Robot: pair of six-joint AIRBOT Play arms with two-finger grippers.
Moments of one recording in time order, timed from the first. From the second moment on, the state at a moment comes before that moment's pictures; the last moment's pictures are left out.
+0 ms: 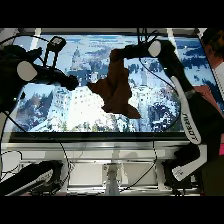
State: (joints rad) left arm -0.25 -1.16 1.31 1.38 -1.12 -1.28; right arm 0.32 -1.70 1.91 -1.32 0.86 1.42
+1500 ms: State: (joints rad) left arm -0.05 -1.18 1.30 1.36 -1.12 -1.28; right arm 0.50 -1.61 1.80 -1.47 1.27 1.41
